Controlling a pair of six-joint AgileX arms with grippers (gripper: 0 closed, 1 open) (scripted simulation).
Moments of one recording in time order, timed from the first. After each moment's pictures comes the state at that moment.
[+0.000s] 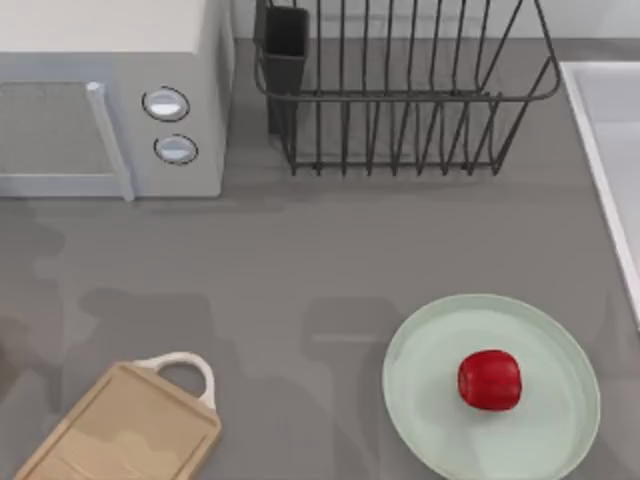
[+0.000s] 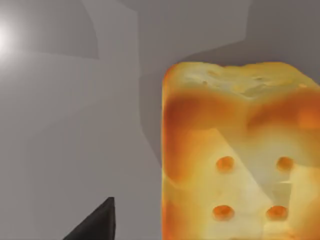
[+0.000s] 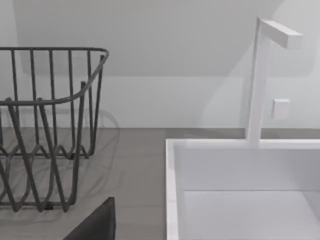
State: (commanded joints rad) left arm 0.24 1.67 1.12 -1.00 0.00 0.68; right arm 0.00 0.00 0.00 0.00 0.00 0.00
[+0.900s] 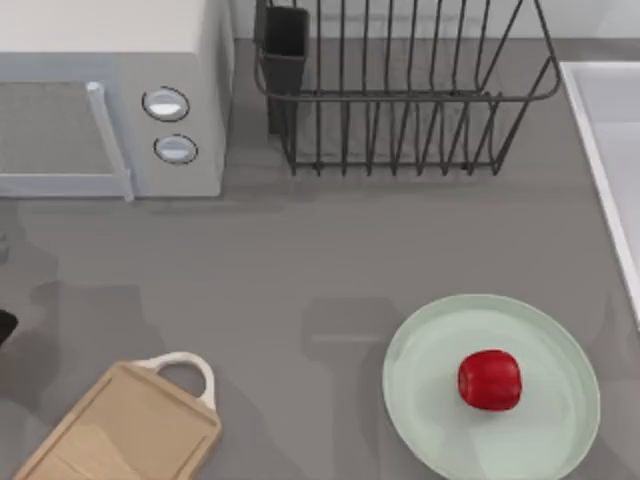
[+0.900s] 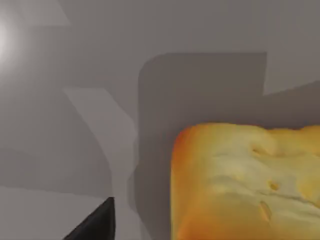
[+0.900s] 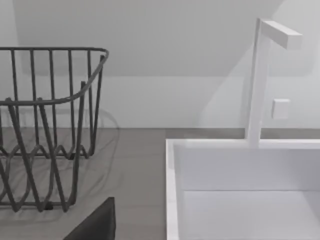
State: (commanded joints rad) left arm 0.24 1.80 0.98 -0.75 0.00 0.69; right arm 0.00 0.00 0.00 0.00 0.00 0.00
